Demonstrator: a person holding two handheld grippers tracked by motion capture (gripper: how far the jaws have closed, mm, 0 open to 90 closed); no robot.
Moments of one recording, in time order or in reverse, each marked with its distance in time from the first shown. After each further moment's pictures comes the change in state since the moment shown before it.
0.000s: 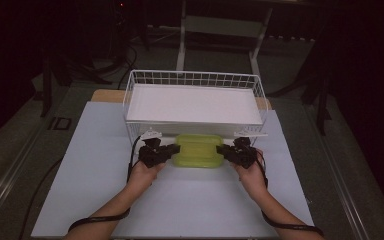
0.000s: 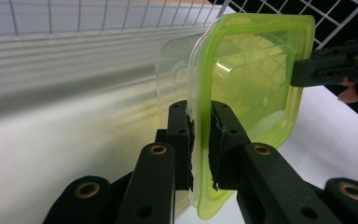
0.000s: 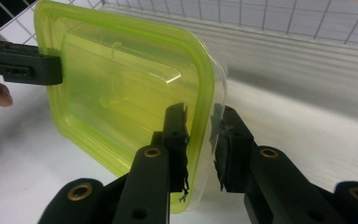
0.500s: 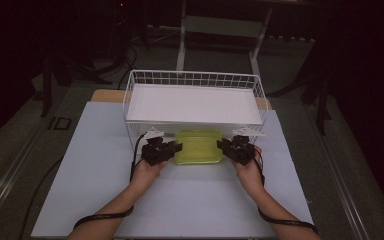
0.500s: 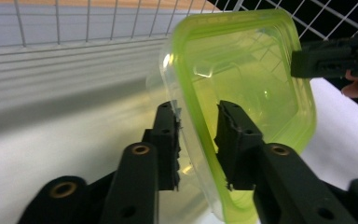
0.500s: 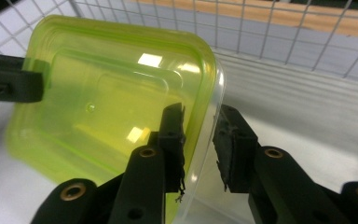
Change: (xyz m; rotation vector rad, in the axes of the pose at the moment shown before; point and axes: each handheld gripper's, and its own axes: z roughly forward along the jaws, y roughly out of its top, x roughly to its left) left arm 0.004 -0.005 0.015 -0.022 0.023 0.026; right arm -0.003 0.002 0.012 -0.072 -0.098 -0.052
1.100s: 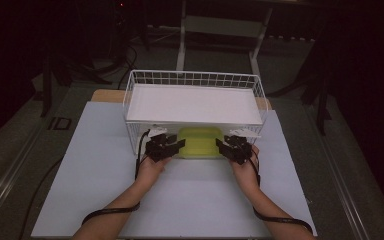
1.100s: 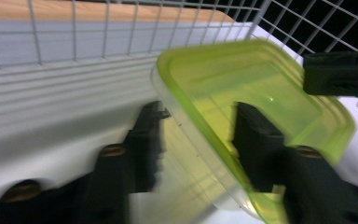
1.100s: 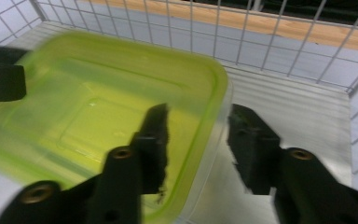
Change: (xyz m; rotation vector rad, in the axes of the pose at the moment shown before) left arm 0.005 0.007 0.018 -0.049 0.069 0.025; right arm 0.002 -0.004 0.013 -0.027 -0.096 0.002
